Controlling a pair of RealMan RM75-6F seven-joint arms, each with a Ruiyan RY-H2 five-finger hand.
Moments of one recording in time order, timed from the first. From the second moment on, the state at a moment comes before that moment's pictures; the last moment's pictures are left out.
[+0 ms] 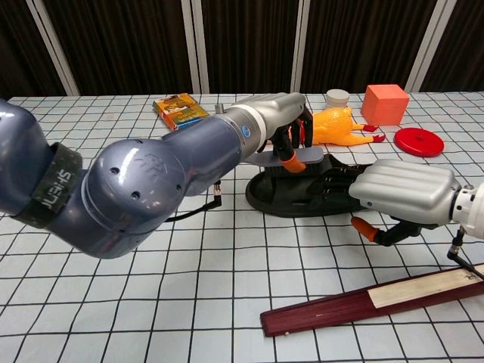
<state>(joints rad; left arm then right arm) -1.23 -2.01 -0.45 -1.16 0.63 0.93 0.73 0.69 -1.53 -0.06 -1.24 -1.69 1.00 -0.08</state>
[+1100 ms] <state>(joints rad) -0.98 -1.58 -0.29 -1.83 0.65 1.14 0.71 0.55 -1.28 0.04 -1.55 -1.60 1.27 -0.21</state>
